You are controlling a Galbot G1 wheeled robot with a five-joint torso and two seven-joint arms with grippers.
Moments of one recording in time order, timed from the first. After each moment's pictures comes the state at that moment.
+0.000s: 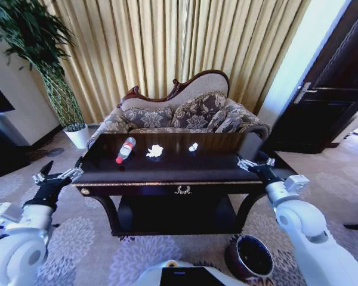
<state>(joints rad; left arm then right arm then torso) 1.67 -1.19 -1.11 -2.45 -0.74 0.32 -0.10 -1.45 1.01 0.82 2.22 0.65 -0.29 0.09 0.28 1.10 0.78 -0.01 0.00</state>
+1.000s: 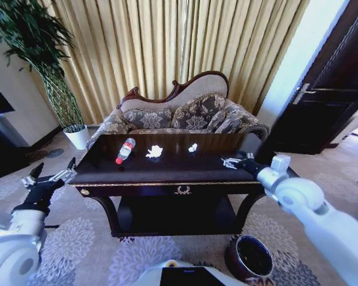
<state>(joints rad) 1.73 -1.22 -1.17 -2.49 -0.75 0.32 -0.11 -1.18 0.54 0.57 2.13 1.12 -0.50 0.09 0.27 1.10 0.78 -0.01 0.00</state>
